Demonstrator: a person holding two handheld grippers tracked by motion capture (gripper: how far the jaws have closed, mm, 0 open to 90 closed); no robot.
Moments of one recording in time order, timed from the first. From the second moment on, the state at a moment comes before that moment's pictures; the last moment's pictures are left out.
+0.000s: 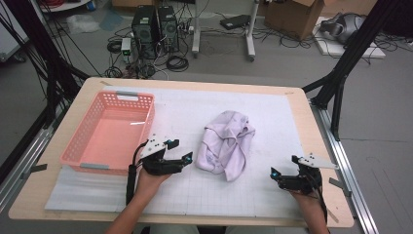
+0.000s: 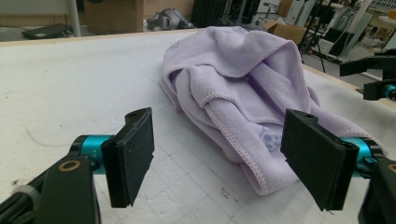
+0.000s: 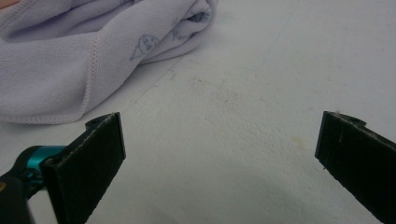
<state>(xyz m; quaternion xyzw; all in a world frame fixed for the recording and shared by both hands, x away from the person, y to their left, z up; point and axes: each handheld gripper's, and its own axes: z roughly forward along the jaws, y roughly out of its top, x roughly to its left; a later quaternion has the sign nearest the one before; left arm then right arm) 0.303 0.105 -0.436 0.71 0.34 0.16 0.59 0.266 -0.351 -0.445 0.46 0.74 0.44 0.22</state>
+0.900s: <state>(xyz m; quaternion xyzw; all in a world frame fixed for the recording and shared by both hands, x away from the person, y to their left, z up) 0.344 0.027 -0.443 0.80 0.33 0.12 0.49 0.263 -0.349 -0.445 0.44 0.75 0.45 0.18</state>
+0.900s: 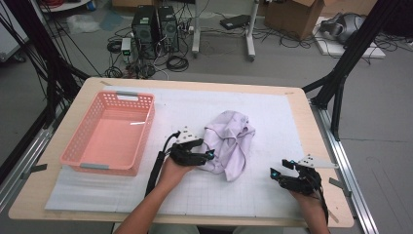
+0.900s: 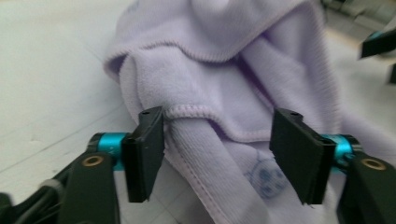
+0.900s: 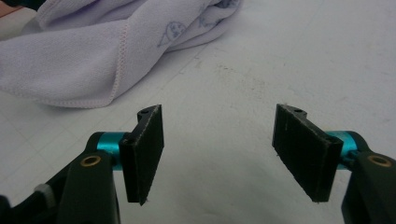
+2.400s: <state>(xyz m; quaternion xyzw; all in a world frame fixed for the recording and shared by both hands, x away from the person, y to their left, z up) 0.318 0.072 -0.439 0.78 0.33 0.13 0.52 0.241 -0.369 -0.412 0.48 0.74 0.41 0.23</state>
